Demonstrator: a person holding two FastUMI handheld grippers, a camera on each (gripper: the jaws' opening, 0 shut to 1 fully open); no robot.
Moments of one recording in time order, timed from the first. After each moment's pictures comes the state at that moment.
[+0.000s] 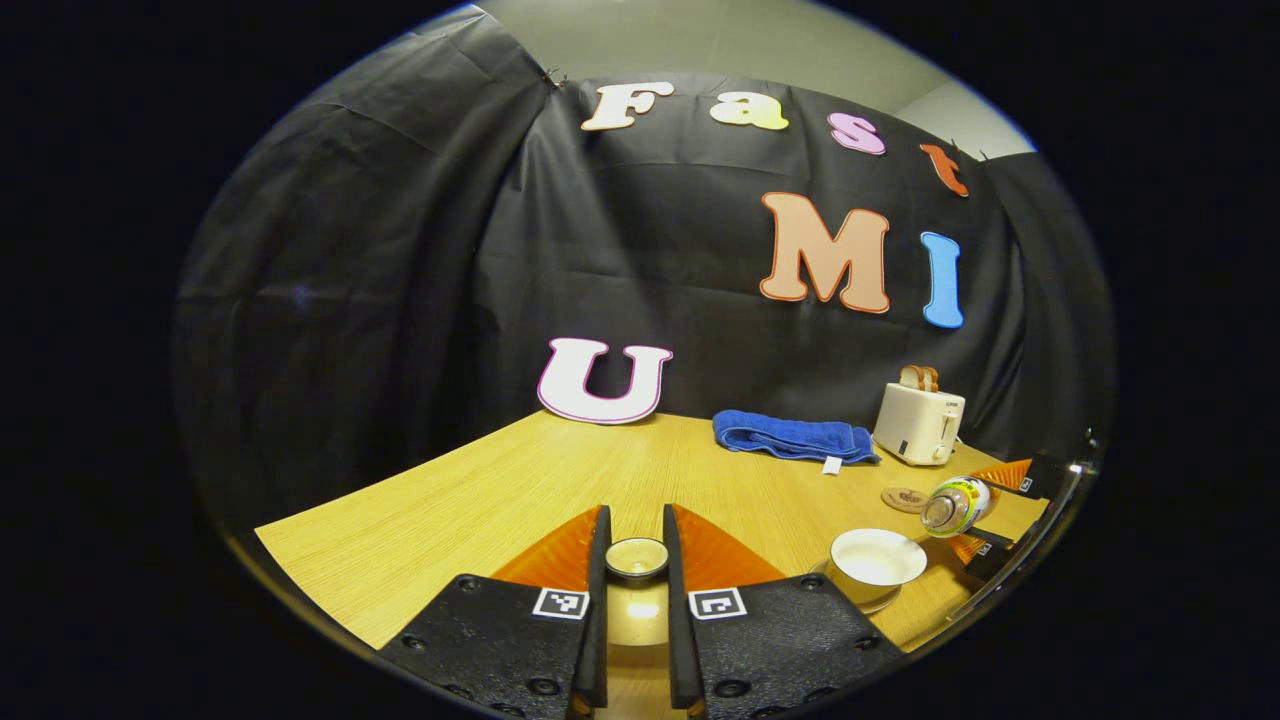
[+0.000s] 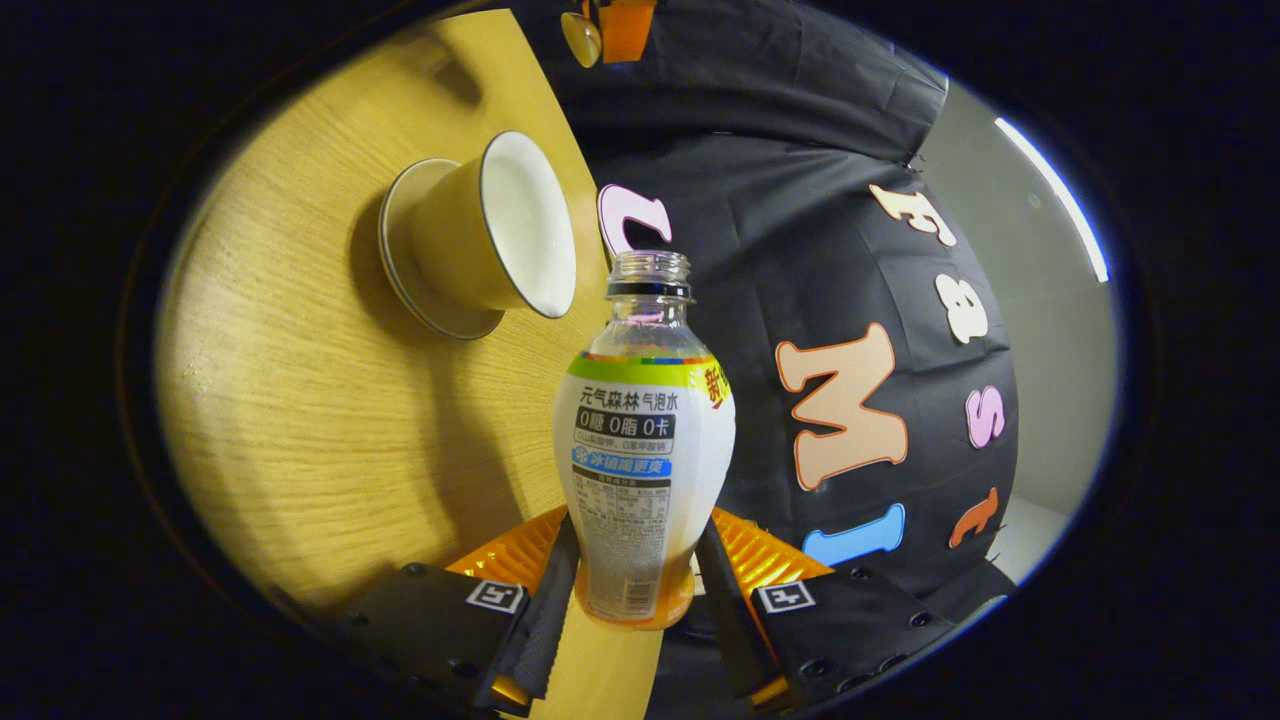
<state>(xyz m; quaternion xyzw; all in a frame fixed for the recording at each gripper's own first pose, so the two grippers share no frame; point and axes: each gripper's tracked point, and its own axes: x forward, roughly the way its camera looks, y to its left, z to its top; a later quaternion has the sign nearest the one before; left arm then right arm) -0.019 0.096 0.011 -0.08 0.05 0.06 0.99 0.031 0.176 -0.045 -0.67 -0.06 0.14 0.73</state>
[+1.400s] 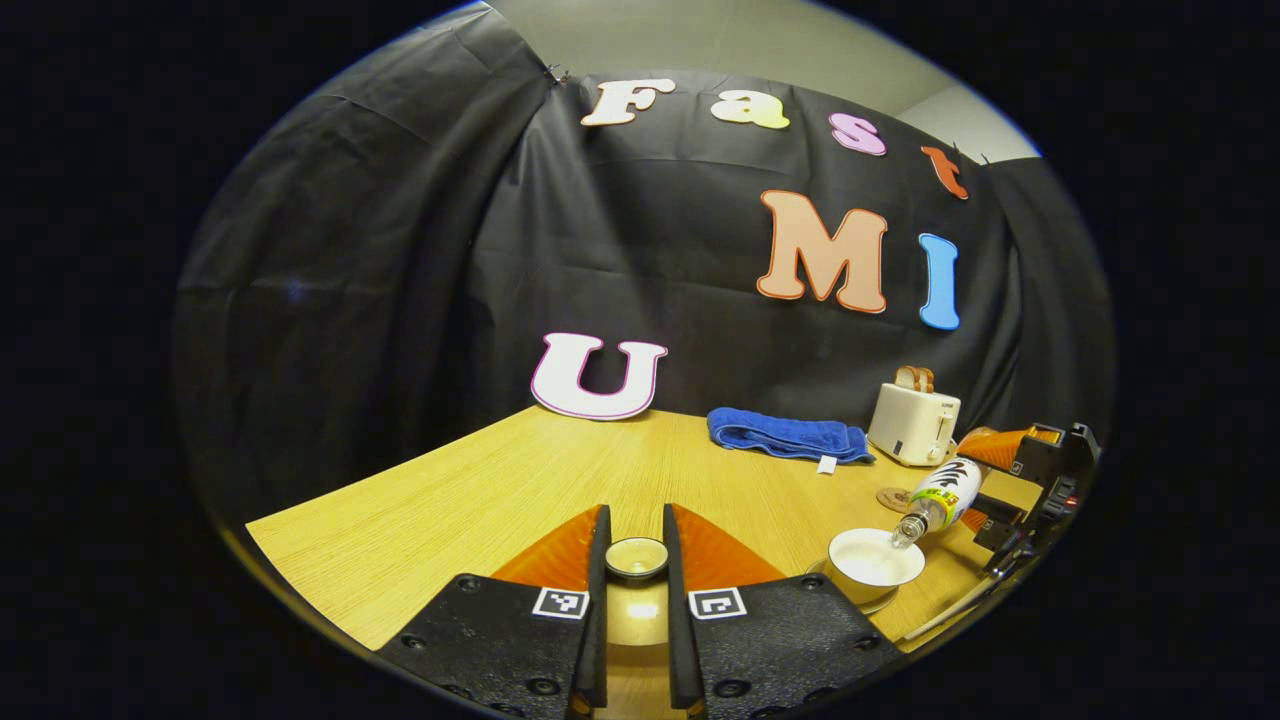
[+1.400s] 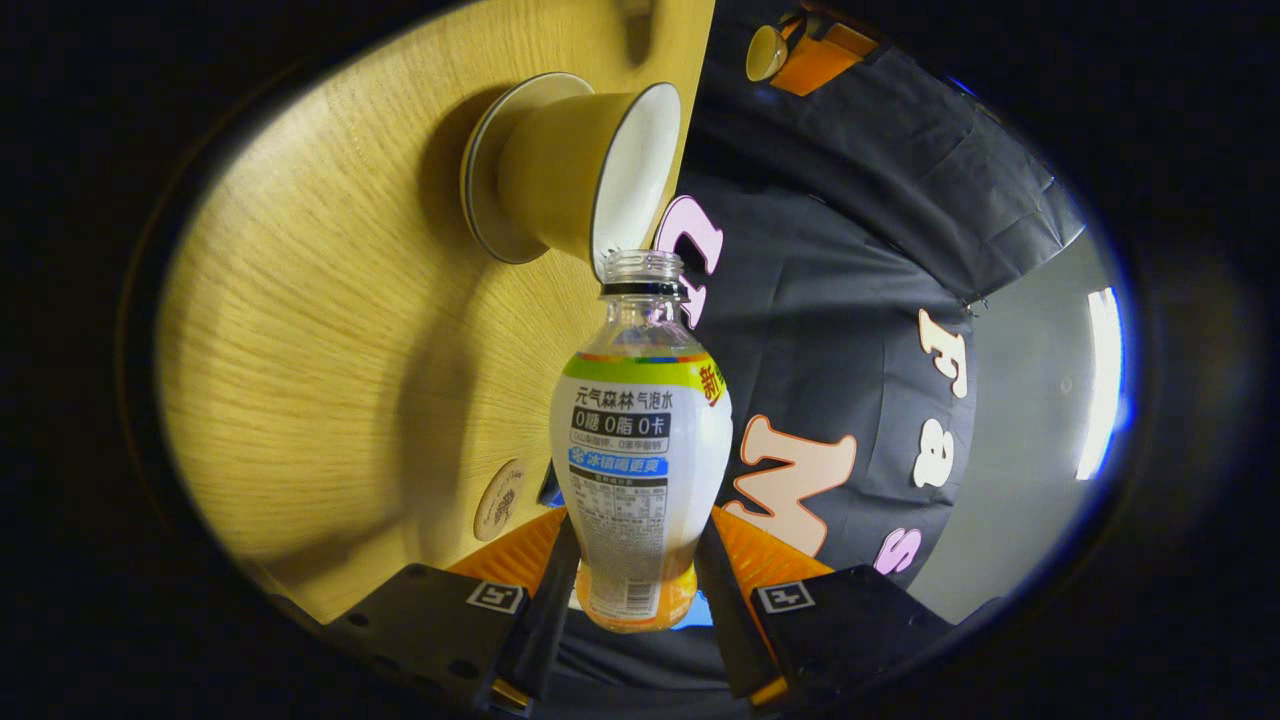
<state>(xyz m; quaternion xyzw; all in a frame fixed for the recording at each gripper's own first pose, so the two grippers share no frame) -0.024 0.090 0.010 -0.09 0.06 0.06 0.99 0.048 0.187 -0.013 -0.81 -0.14 0.12 0.56</state>
